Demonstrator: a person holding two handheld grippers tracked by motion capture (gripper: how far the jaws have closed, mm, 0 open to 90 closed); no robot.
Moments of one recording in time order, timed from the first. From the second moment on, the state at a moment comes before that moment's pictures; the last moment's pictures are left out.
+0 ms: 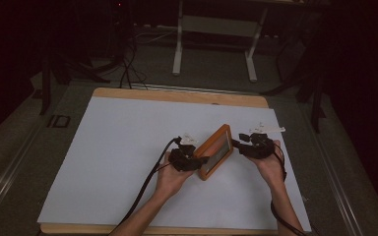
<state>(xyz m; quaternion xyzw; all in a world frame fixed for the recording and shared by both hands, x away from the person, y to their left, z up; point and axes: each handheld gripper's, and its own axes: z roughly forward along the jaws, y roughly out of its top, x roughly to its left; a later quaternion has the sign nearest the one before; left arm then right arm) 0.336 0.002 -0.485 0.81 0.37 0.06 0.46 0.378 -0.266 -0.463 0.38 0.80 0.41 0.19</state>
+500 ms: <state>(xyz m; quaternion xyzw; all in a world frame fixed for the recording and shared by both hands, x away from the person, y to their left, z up) 0.331 -0.004 -0.482 0.81 0.35 0.07 0.46 0.370 -0.278 -0.465 0.37 0.81 0.41 0.19</state>
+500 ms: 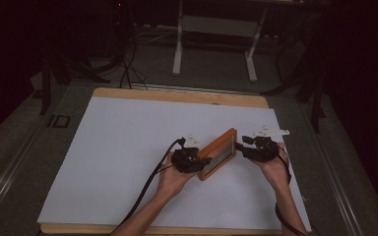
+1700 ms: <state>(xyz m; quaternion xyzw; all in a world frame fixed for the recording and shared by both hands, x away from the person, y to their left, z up) 0.351 0.025 -0.421 0.85 0.24 0.10 0.46 0.365 -0.266 -0.453 0.31 0.82 0.46 0.17</state>
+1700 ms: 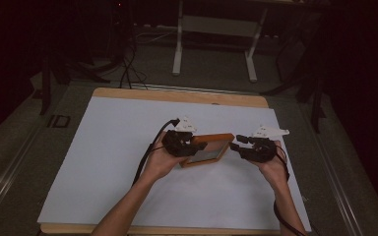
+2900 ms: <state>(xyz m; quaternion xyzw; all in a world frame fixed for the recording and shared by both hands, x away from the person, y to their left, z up) 0.364 0.027 -0.384 0.90 0.16 0.11 0.39 0.371 -0.177 -0.442 0.17 0.85 0.49 0.12</state>
